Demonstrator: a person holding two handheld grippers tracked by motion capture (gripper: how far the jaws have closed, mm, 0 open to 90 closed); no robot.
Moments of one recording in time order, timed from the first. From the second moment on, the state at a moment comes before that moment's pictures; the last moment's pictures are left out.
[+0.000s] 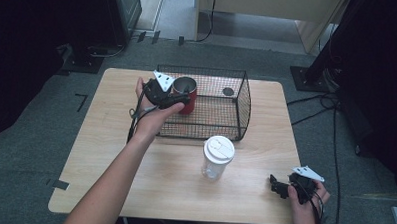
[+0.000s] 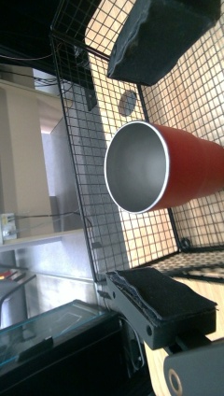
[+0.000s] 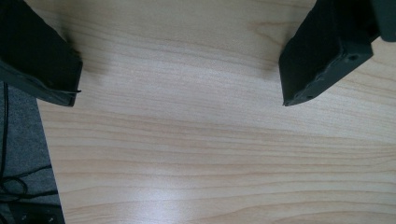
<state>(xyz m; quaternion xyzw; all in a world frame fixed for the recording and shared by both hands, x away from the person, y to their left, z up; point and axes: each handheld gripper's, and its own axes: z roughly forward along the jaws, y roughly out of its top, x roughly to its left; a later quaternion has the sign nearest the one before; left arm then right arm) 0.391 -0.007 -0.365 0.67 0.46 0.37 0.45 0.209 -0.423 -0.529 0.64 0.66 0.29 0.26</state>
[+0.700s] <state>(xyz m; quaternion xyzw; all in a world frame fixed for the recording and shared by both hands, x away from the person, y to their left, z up) 0.326 0.036 -0.385 0.68 0.45 0.34 0.46 0.209 -0.424 -0.529 0.64 0.66 0.29 0.26</state>
